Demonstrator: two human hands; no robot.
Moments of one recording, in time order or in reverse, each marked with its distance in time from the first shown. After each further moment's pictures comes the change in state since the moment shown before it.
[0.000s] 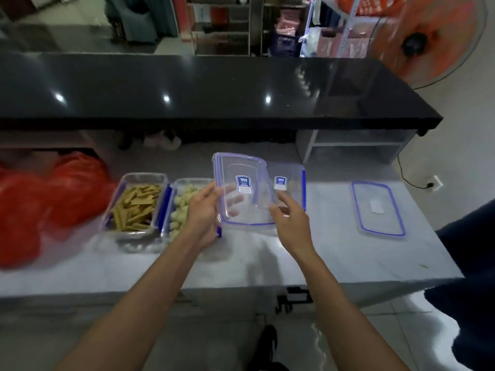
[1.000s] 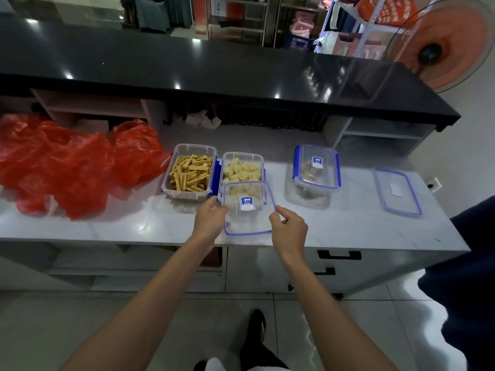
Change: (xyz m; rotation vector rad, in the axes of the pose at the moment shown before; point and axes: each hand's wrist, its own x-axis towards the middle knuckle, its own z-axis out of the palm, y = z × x) left_hand -0.072 -0.018 -0.165 0.335 0.122 -0.033; right_hand -0.140 -0.009 0.128 -0.119 0.185 0.039
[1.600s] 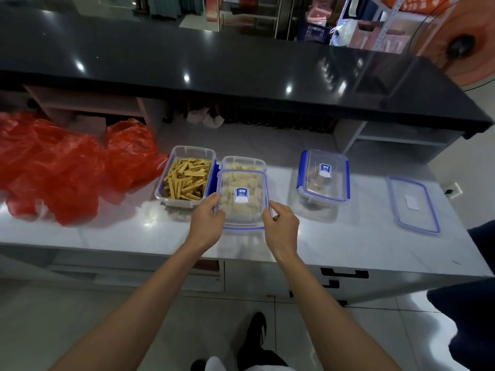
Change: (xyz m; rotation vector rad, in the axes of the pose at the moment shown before) left_hand 0.053 -0.009 0.007 0.426 0.030 0.236; right_hand 0.064 0.008 0.028 -0.088 -0.116 -0.118
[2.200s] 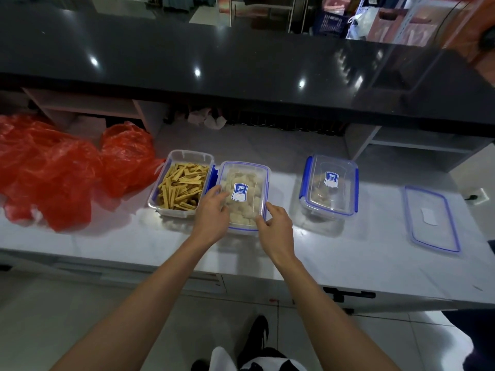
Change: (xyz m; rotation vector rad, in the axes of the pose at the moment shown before) left_hand 0.051 0.013 0.029 0.335 0.057 0.097; right_hand 0.051 0.030 0.018 -0.107 -0.166 -0.045
